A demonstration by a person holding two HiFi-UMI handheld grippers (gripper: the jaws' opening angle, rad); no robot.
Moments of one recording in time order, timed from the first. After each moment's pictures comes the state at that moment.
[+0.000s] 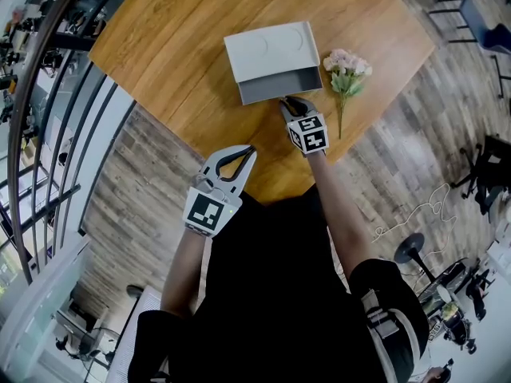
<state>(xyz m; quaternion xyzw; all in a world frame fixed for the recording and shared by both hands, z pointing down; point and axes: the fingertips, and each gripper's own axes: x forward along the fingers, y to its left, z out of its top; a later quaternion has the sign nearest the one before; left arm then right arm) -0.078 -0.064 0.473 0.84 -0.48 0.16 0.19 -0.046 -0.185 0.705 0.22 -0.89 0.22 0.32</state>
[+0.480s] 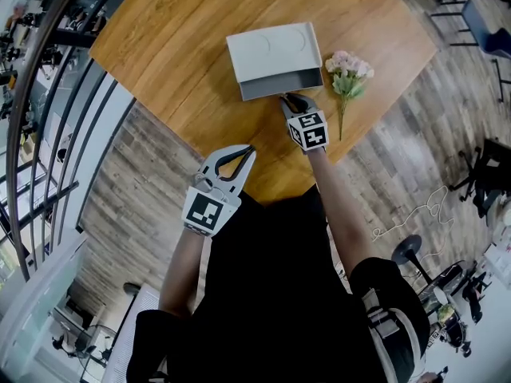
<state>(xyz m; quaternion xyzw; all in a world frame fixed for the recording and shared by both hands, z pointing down) -0.083 -0.066 0.473 0.84 -0.49 0.16 0.19 -0.054 -0.196 0.705 0.22 -0.89 0.21 0.33</state>
